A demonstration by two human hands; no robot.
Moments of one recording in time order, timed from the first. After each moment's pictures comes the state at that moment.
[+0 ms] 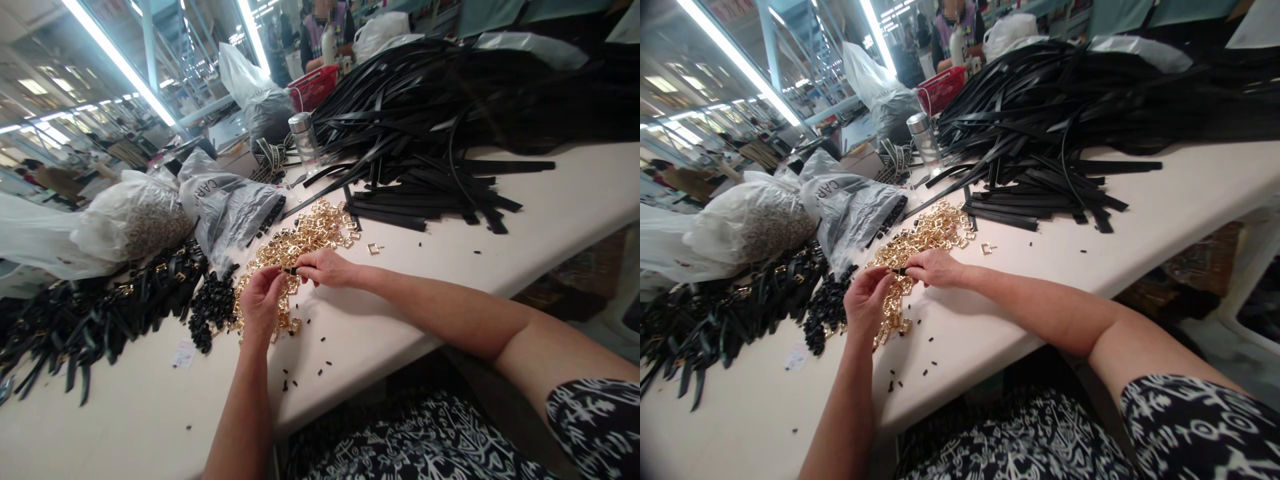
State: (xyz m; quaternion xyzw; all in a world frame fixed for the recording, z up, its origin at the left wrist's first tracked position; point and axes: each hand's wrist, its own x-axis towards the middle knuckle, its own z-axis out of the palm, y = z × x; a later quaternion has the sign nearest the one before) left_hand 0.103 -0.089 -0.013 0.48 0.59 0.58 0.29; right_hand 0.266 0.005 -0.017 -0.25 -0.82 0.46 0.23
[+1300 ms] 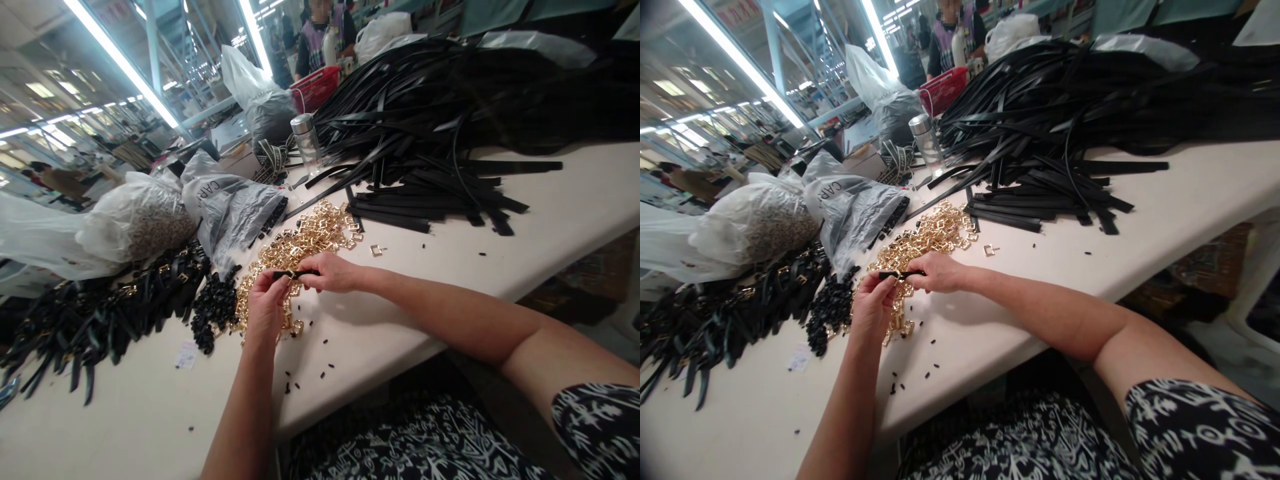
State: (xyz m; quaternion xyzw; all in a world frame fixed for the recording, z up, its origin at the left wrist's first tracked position) left_hand 0.106 -0.082 -0.017 0.30 0.49 0.67 0.46; right_hand 0.269 0.002 -0.007 -0.23 -0.83 0.47 0.20
